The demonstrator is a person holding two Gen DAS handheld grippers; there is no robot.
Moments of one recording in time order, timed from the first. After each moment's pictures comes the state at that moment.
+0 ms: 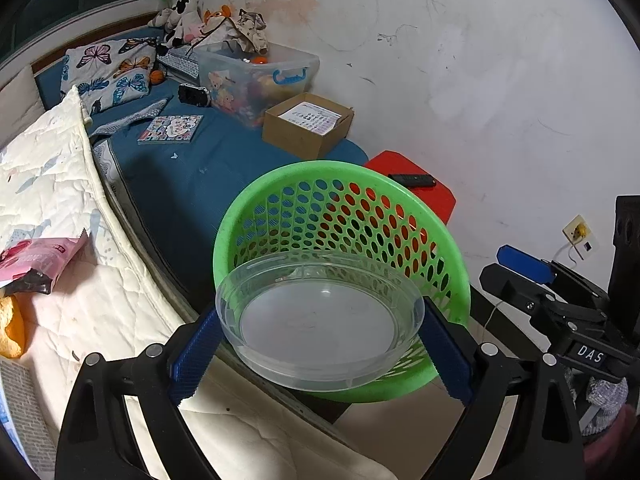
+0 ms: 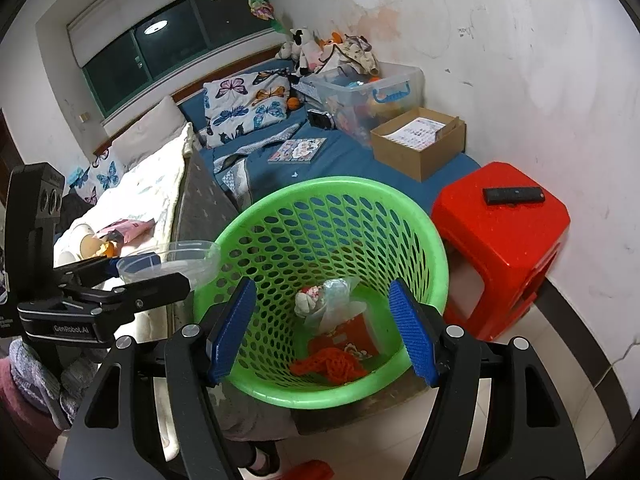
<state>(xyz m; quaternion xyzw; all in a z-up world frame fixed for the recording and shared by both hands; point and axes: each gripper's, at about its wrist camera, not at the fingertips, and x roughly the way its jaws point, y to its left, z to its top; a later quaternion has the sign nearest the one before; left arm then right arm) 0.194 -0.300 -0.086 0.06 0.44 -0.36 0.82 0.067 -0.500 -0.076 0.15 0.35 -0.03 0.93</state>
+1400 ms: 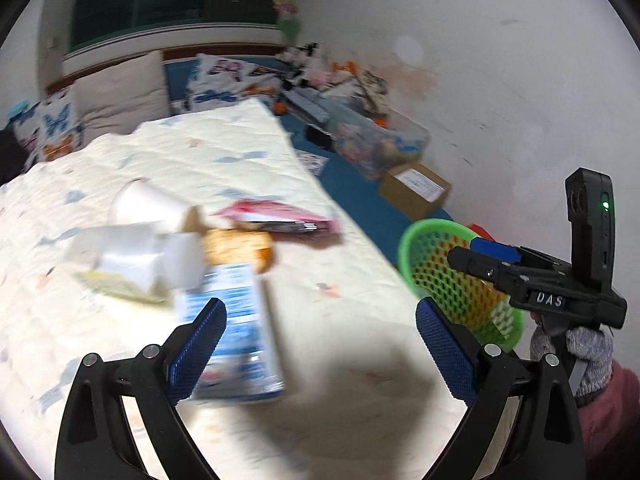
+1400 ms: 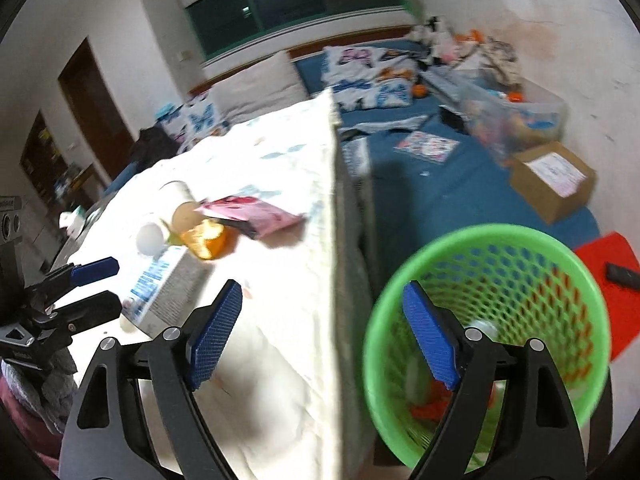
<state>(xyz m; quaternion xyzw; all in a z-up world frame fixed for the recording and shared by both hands) 0.153 -0.092 -0.035 -0.03 0.38 -0.19 0.90 0.169 -0.351 -0.049 0.07 0.37 0.17 0.91</state>
